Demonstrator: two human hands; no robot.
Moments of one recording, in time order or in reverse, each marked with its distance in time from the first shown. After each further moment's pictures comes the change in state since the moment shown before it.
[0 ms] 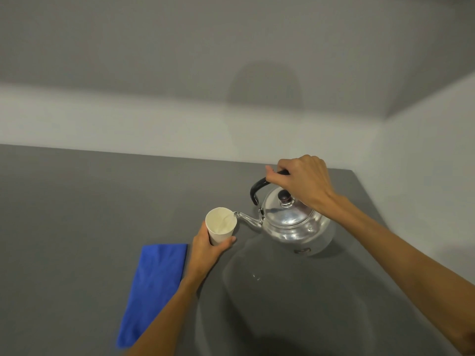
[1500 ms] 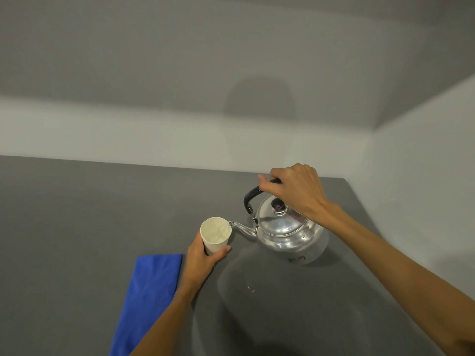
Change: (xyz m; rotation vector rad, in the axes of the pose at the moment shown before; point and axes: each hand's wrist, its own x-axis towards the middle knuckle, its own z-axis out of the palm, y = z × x) left_hand 0.002 0.000 -0.003 0.016 -0.016 0.016; right_hand 0.003 -0.006 -0.007 -0.011 -0.008 -0.027
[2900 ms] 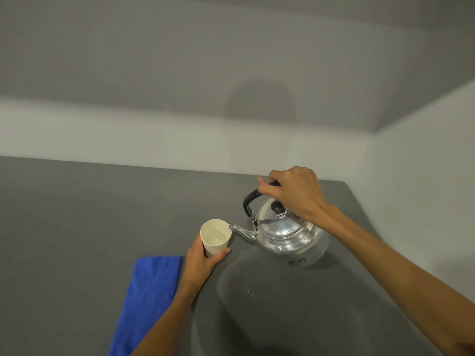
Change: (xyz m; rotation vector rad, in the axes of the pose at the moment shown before) left_hand 0.001 -0.001 0.002 0.011 0.027 -0.006; right_hand 0.001 -0.003 -0.003 -0.024 -0.003 0.004
